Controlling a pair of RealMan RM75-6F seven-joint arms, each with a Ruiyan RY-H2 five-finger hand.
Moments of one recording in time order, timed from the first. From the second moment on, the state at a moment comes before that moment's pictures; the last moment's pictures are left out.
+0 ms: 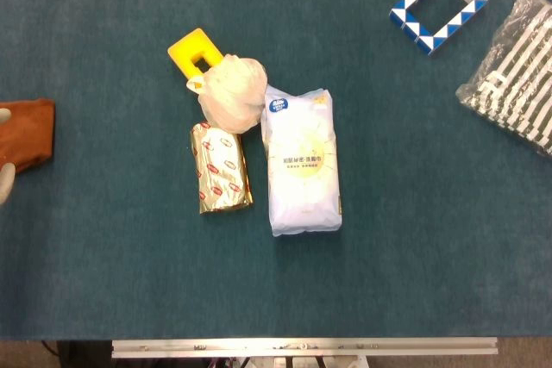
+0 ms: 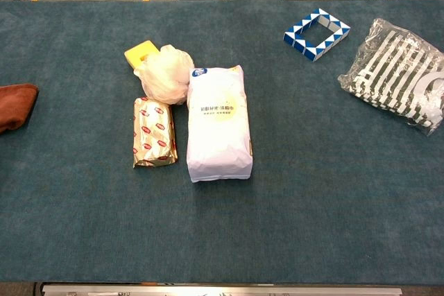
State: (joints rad) left arm -0.11 -1.12 -0.05 -1.67 1.48 1.47 0.16; right arm 0.08 -1.11 0.07 -1.60 -1.49 1.48 -0.08
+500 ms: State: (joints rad) left arm -0.11 -1.12 -0.05 -1.68 1.49 1.48 0.15; right arm 0.15 -1.07 0.06 -1.64 -1.65 1.46 -0.01
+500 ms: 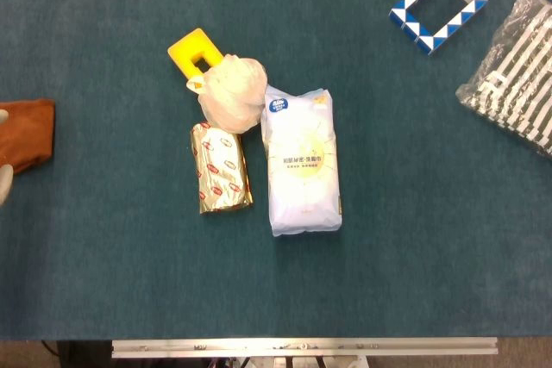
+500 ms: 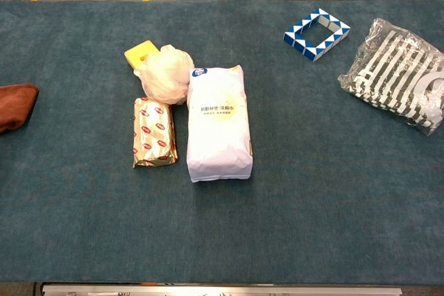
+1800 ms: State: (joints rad) left arm -0.08 -1.09 -0.05 -1.67 1.46 1.49 0.10; right arm 0.63 -1.29 0.09 -1.82 -1.68 0.89 -0.24
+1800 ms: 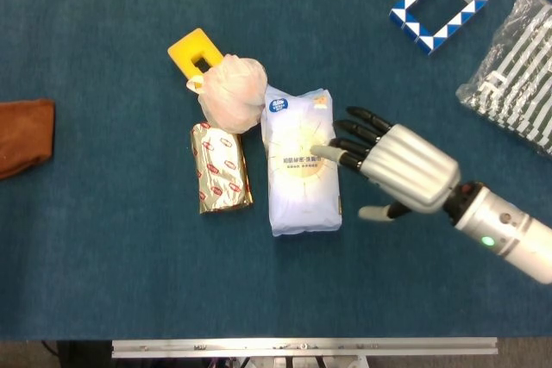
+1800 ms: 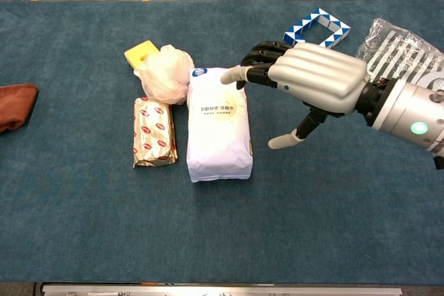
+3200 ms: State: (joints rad) left arm -0.06 -1.06 -0.05 -1.70 1.43 1.48 0.08; right arm 0.73 -1.70 0.02 -1.38 -1.64 0.95 -0.08
